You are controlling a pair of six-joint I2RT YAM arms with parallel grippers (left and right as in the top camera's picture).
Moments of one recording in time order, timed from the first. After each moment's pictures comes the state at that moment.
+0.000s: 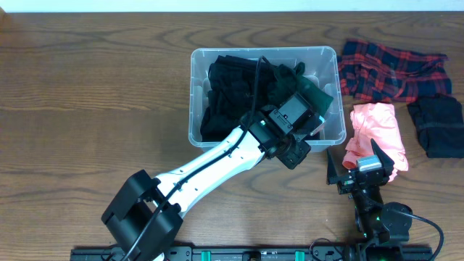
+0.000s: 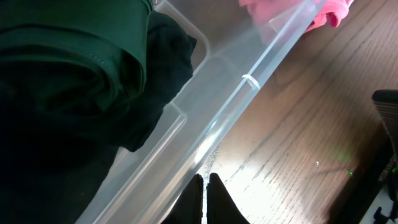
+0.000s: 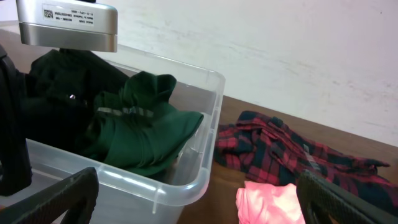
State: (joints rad) left arm -0.89 1.81 1.42 -0.71 0.22 -0.11; right arm 0.01 0.01 0.01 -0.06 -0.16 -0.19
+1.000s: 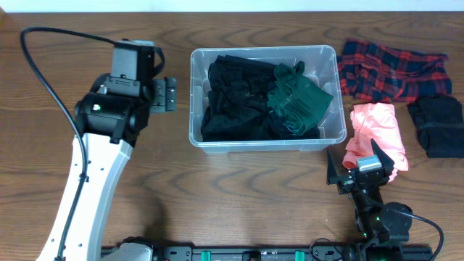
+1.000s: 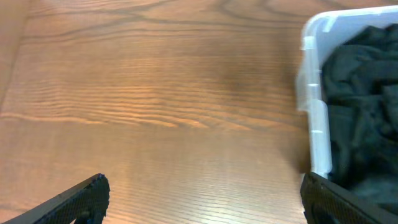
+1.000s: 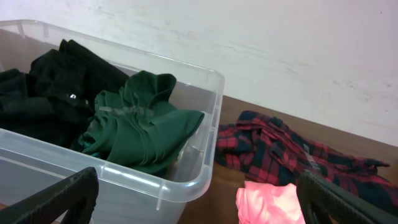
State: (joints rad) left arm -0.19 1.36 1.42 -0.98 -0.31 -0.09; right arm 0.01 0.01 0.01 -0.06 -0.16 -0.19
